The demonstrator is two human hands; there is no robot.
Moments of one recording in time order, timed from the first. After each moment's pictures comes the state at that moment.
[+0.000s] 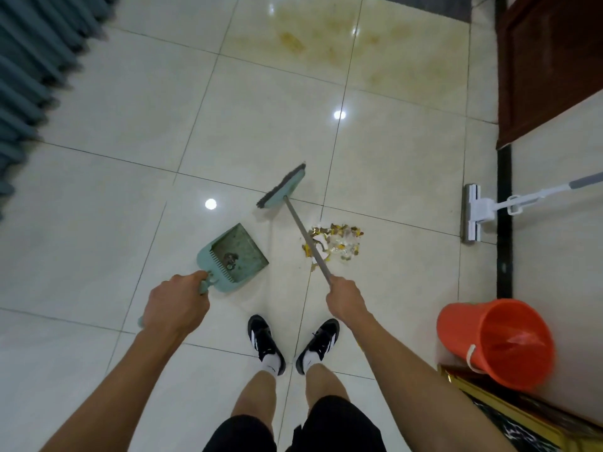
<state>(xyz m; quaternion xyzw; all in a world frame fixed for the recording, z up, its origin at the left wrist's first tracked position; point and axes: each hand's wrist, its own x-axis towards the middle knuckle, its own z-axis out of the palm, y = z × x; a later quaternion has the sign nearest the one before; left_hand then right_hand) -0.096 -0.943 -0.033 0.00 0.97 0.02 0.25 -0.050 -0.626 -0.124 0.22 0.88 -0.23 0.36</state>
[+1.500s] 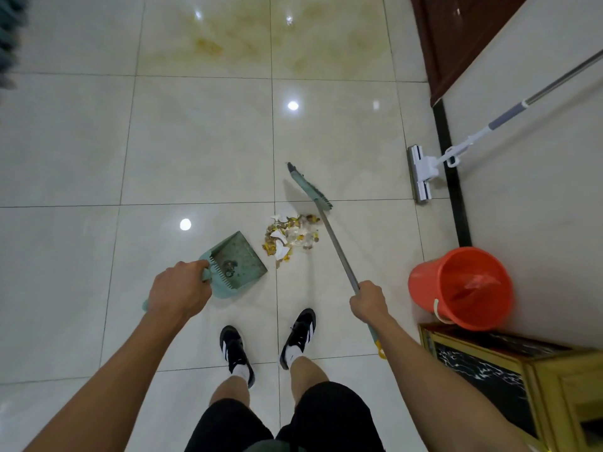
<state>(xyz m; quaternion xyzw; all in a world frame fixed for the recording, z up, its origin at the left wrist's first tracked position) -0.113 -0.774 -0.033 0.13 0.96 -0.01 0.26 0.054 -0.446 -0.107 0.45 0.79 -0.28 0.33</state>
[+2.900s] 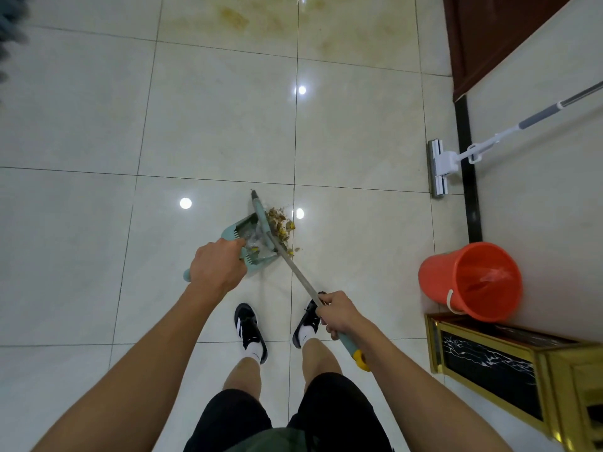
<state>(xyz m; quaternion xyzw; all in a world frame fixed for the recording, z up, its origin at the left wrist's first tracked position) -0.121 -0.835 -0.054 0.18 0.95 0.03 0.25 0.043 -0.617 -0.083 0.42 0.67 -0.46 0.41</state>
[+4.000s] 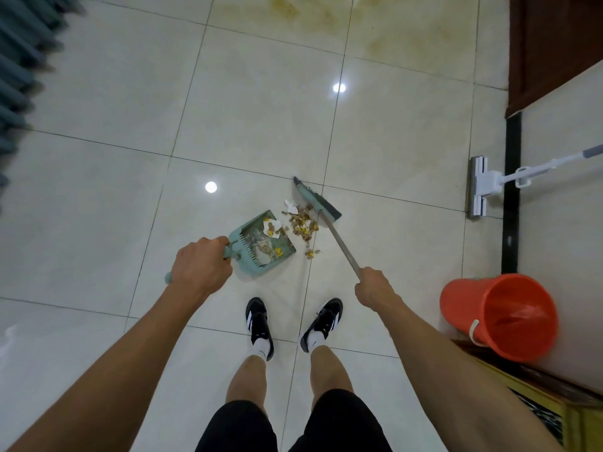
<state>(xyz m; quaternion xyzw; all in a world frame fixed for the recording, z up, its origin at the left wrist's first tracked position) -0.137 -0.905 -0.069 0.09 0.96 0.03 0.25 -0.032 -0.570 -0.127 0.29 0.84 -0.18 0.42</state>
